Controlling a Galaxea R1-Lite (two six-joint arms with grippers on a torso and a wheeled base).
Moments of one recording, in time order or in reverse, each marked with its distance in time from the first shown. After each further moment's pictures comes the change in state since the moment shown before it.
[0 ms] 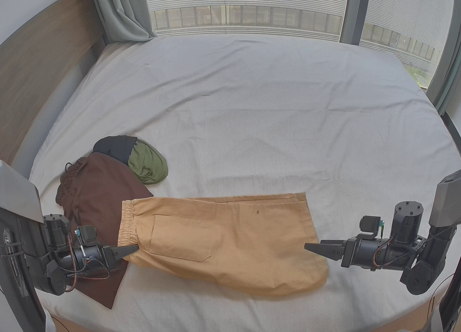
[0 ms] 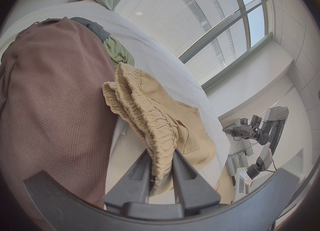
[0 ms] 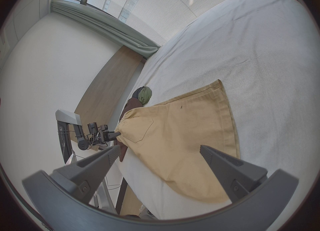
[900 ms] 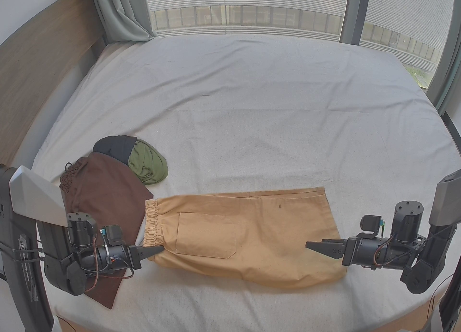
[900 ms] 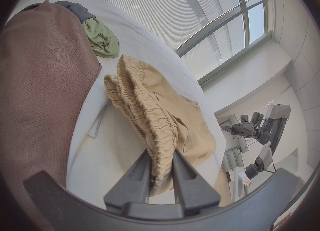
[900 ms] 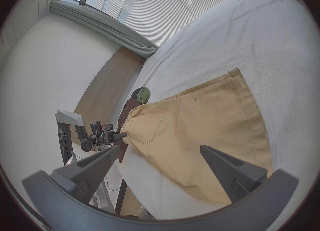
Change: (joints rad) left arm -0.185 0.075 -0.110 -0.001 0.087 -0.099; right arm -0.013 0.004 -0.004 0.000 0.000 0.001
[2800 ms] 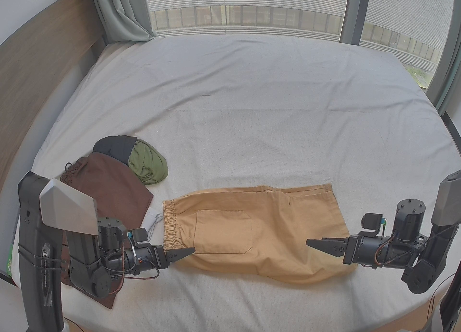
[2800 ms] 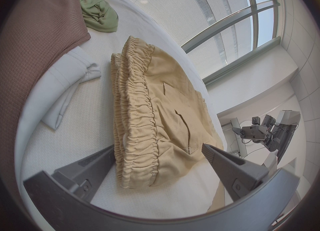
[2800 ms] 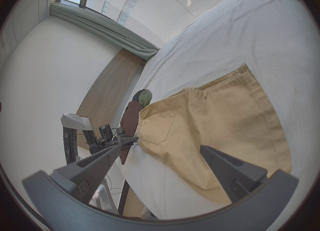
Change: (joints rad) left arm -0.158 0.134 -0.144 -0.001 0.150 -0.137; right arm 0.005 -0.020 -0.001 0.000 0.002 0.028
